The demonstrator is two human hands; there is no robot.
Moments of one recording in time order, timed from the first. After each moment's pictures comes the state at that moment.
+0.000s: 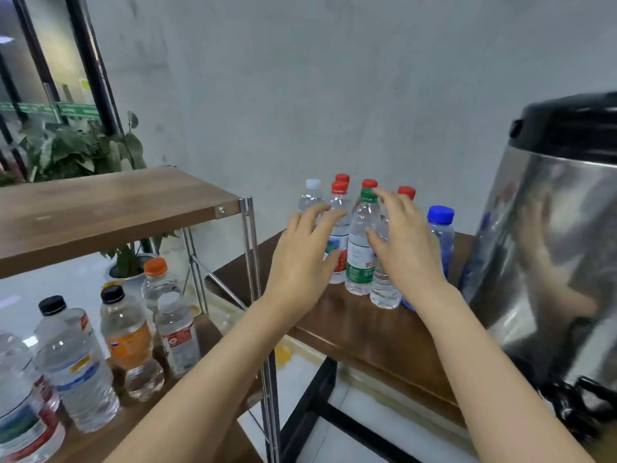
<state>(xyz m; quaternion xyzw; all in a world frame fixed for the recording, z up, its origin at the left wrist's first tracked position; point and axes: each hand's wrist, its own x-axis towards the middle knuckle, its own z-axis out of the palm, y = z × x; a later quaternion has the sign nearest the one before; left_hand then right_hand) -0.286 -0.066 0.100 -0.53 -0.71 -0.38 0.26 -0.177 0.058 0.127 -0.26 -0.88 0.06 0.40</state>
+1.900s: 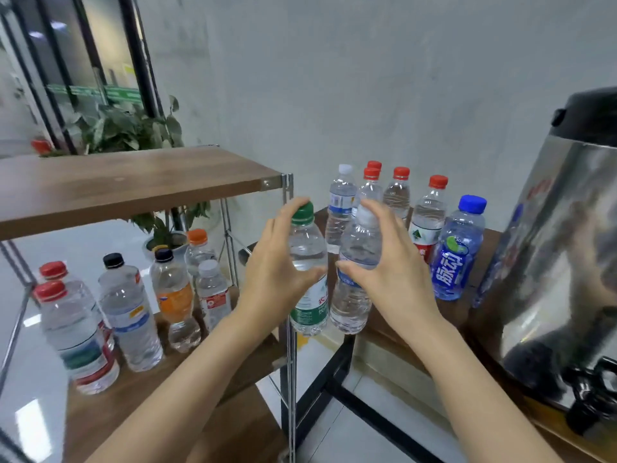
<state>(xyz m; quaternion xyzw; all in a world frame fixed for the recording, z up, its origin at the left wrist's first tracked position) -0.277 -0.157 0.085 -0.45 -0.72 -0.50 0.16 -0.155 -0.025 0.098 -0.15 -0.88 0.22 0.39</state>
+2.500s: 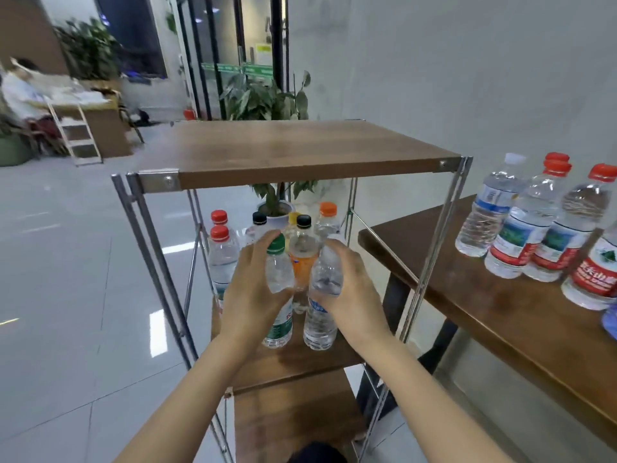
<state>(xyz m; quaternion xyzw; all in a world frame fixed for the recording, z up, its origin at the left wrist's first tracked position) -0.339 -0.344 0.003 -0.19 -0.85 -0.44 0.20 -0.293 -0.181 0.006 0.02 -0.89 0.39 0.25</state>
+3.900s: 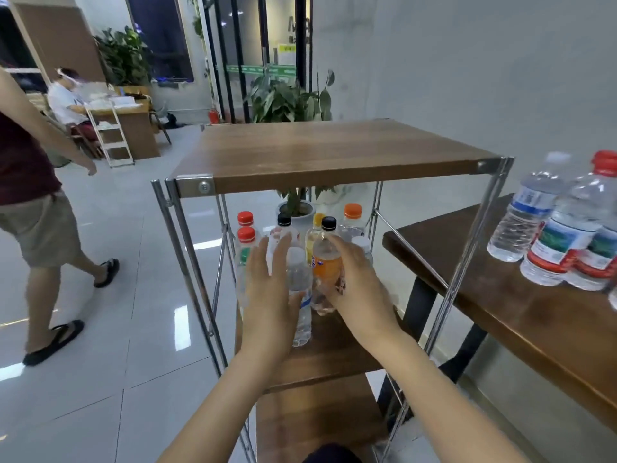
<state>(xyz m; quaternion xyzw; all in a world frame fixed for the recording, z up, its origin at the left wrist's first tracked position) -0.334 -0.354 -0.003 -0.13 -0.88 -0.37 0.25 -0.318 -0.205 0.009 0.07 -0.92 0.32 0.23</state>
